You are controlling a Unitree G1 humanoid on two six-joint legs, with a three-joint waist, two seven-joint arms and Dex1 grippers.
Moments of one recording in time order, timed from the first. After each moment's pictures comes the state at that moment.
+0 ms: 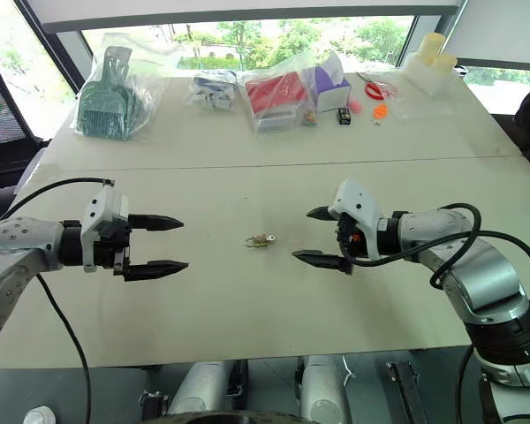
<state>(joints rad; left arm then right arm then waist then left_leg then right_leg) -0.22 0.92 0.09 -0.32 -0.60 0.58 -1.14 -0.36 -0.84 0.03 -0.44 0.51 0.76 0.96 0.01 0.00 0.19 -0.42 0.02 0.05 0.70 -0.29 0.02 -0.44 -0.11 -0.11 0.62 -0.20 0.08</state>
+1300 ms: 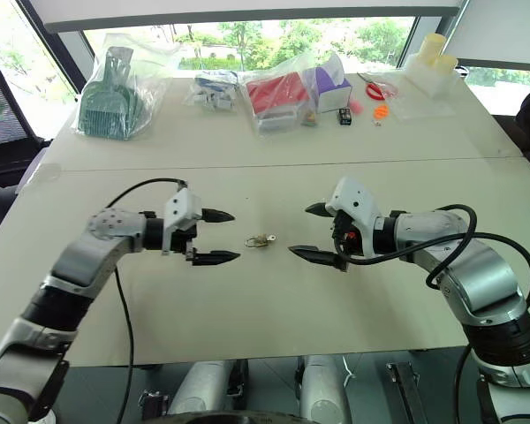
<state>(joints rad) -0.51 0.57 -0.25 0.07 -0.27 0.29 -1.11 -0.36 -0.83 0.04 -0.46 0.53 0.76 0.88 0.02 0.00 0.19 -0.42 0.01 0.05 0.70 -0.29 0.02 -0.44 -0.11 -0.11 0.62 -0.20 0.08</state>
